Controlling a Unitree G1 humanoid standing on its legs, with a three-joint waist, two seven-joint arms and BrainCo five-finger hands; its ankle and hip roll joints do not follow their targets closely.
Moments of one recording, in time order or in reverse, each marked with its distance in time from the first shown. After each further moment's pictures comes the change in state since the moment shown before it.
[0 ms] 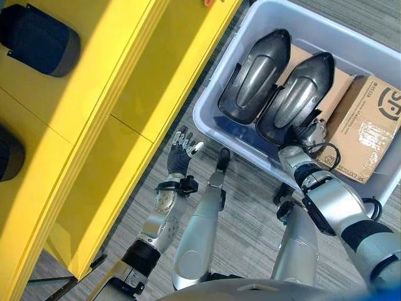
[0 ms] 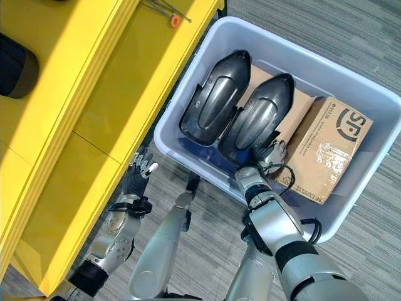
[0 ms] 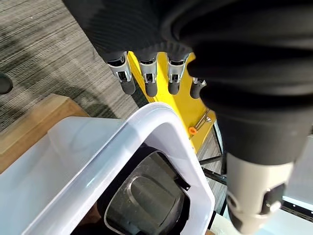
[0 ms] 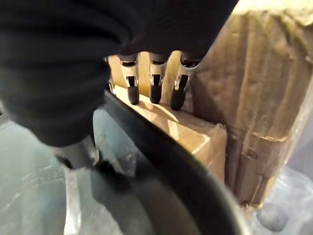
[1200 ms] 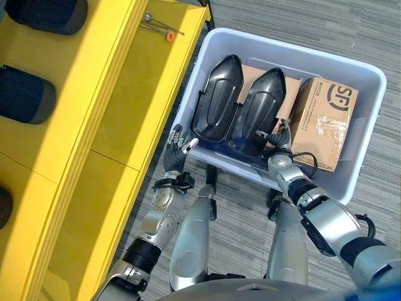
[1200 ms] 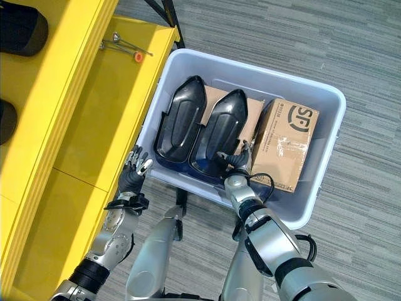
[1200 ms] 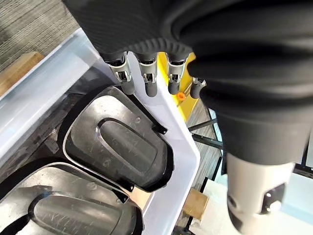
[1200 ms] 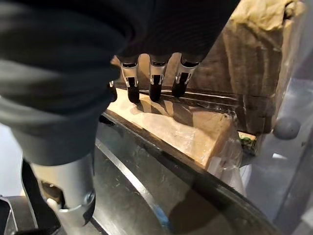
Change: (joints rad) left arm 0.001 -0.041 0.080 0.008 0.001 0.042 -0.002; right arm 0.159 0.049 0.038 -0.232 0.120 -0.144 0.290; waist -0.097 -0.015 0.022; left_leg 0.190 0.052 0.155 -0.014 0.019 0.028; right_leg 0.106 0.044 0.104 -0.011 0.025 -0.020
